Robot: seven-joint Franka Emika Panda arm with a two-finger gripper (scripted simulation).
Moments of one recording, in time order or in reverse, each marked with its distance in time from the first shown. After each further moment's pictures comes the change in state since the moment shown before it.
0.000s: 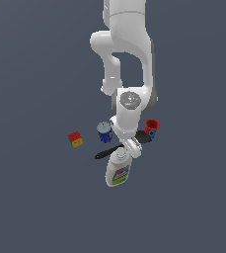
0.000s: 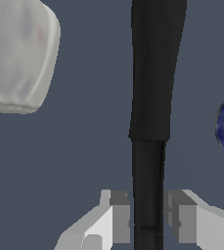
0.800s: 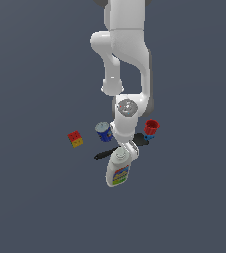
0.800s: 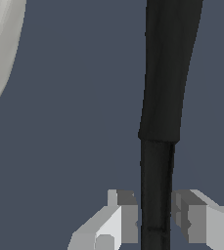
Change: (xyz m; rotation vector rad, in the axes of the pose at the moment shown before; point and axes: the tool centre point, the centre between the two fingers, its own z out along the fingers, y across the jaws) arm 0.001 0.006 0.036 0.000 0.001 0.002
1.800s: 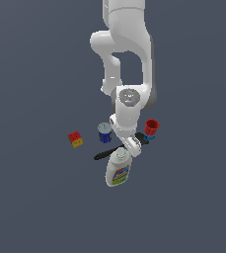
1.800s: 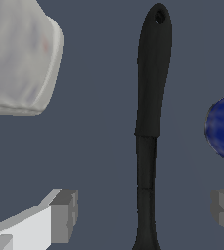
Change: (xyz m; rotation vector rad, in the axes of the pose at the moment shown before) arm 0.001 -0.004 -0.045 0.009 0.003 -0.005
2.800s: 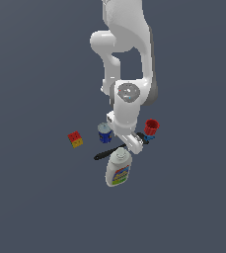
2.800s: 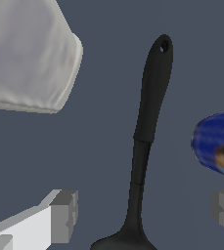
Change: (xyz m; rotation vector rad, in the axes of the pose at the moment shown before) arm 0.007 -0.001 -0.026 -0.015 -0.011 -0.112
